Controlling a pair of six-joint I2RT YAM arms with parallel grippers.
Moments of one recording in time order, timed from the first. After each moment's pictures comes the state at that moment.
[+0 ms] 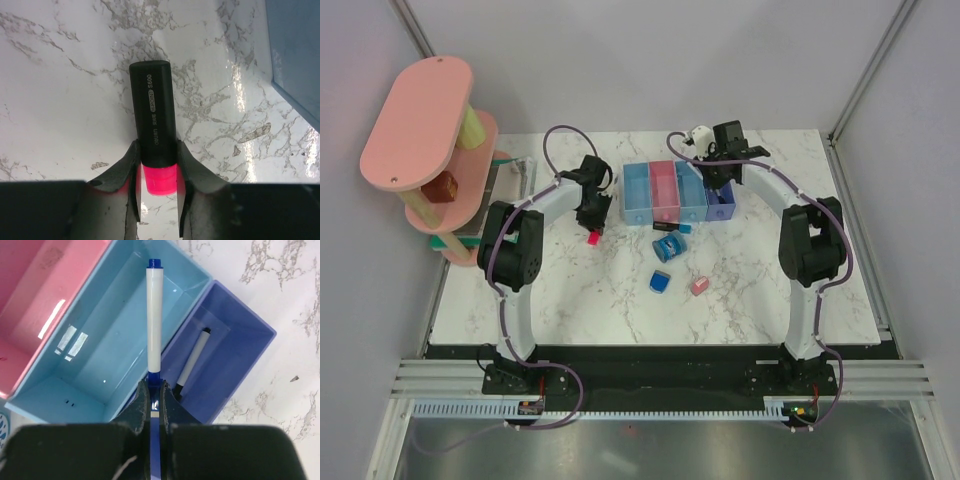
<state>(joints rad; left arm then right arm) -0.34 2.06 1.50 -0.66 0.00 -0.02 0.28 2.07 1.72 -0.52 -0.13 -0.41</state>
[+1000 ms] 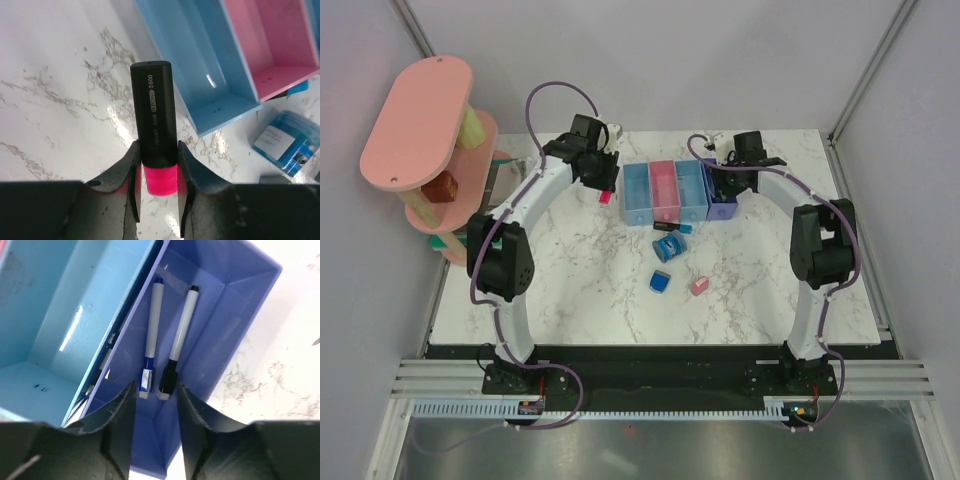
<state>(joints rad) -0.35 1.96 1.73 -0.73 0.11 -0.01 0.18 2.04 1.55 -0.40 -0.19 -0.33</state>
